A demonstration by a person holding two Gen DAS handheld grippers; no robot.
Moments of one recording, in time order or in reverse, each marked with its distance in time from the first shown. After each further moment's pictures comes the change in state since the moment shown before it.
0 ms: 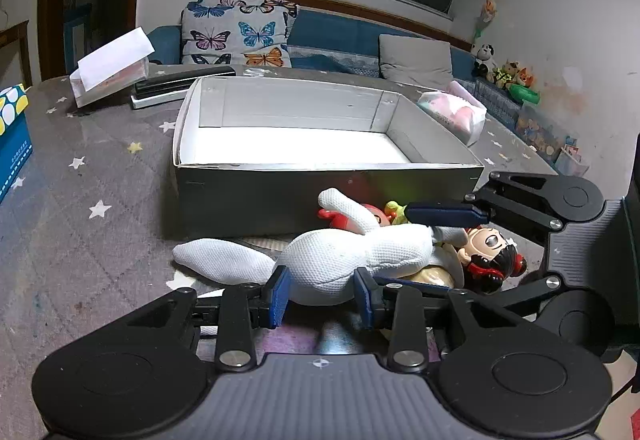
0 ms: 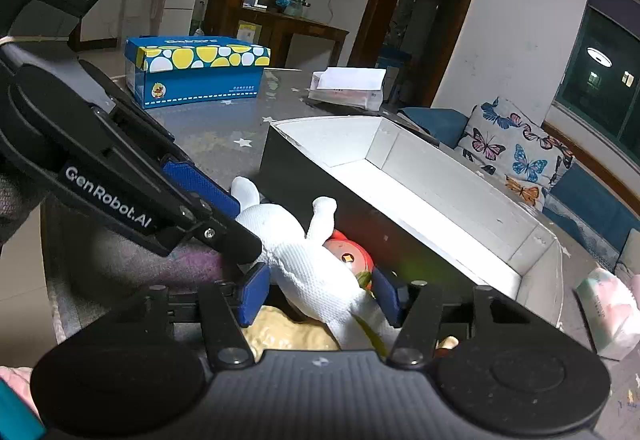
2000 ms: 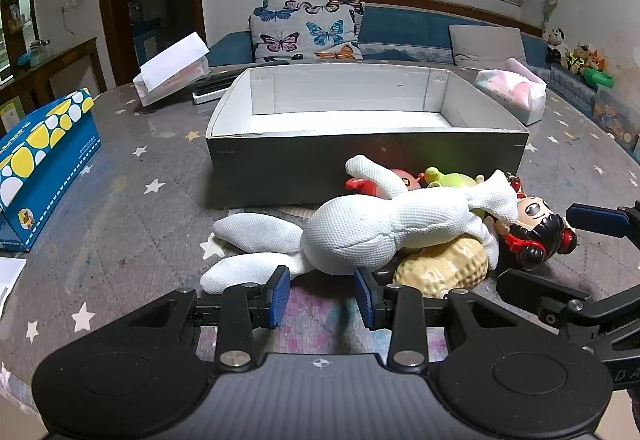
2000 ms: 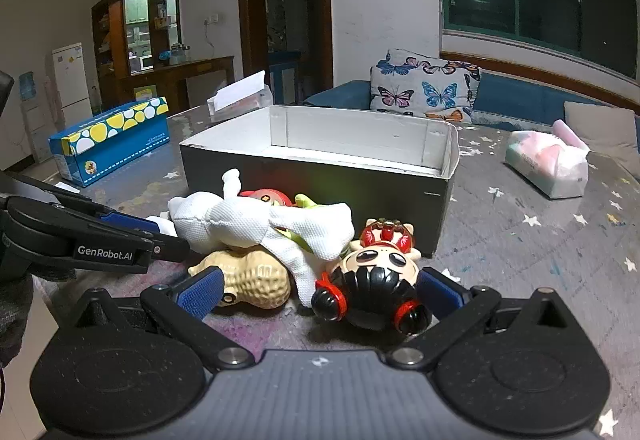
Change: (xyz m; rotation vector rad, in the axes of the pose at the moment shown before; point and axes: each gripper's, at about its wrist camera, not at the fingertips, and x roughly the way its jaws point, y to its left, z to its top) left arm 0.006 -0.046 -0.026 0.012 -0.004 0.304; right arm -0.051 -0.027 -0.057 0.470 -0.044 -0.139
